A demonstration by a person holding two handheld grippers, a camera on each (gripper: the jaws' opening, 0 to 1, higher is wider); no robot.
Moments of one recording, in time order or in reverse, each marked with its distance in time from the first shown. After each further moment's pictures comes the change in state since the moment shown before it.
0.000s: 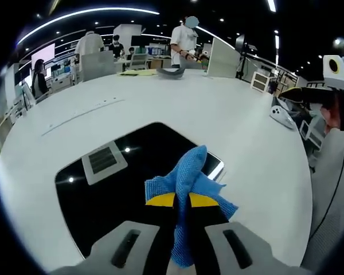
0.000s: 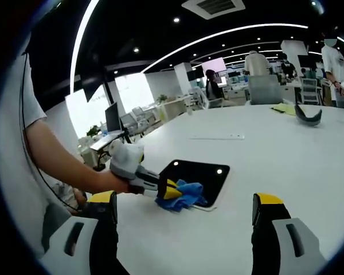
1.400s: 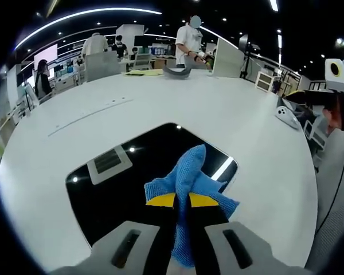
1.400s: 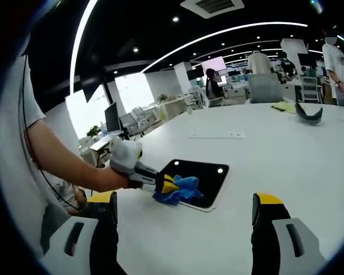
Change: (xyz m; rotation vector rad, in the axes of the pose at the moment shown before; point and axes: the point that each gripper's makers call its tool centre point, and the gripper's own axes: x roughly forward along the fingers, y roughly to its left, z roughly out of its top) left arm -0.002 0.024 0.003 0.002 0.003 0.034; right arm 0.005 -0.007 0.000 0.011 0.003 0.003
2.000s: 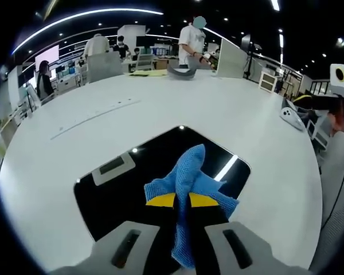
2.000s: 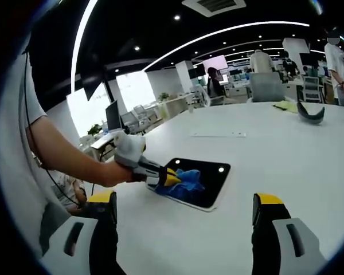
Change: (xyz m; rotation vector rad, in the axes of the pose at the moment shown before) left arm 0.004 0.021 0.007 0.001 -0.004 0.019; right arm 0.005 0.001 -0.002 -0.001 0.008 0.012
